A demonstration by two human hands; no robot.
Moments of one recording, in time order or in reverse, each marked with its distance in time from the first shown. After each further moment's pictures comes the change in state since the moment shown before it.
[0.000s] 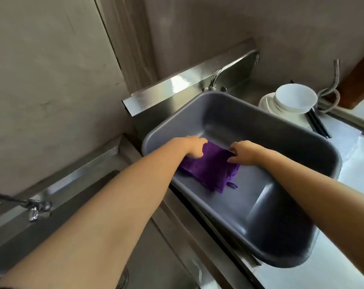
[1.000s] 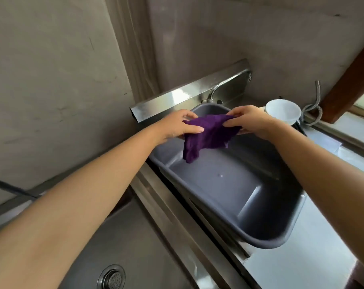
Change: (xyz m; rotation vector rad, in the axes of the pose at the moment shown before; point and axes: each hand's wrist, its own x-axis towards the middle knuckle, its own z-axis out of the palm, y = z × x) left_hand -0.108 -0.003 -0.059 -1.001 0.397 0.212; right_hand -0.064 -0.019 -0.104 0.944 0.246 -0.064
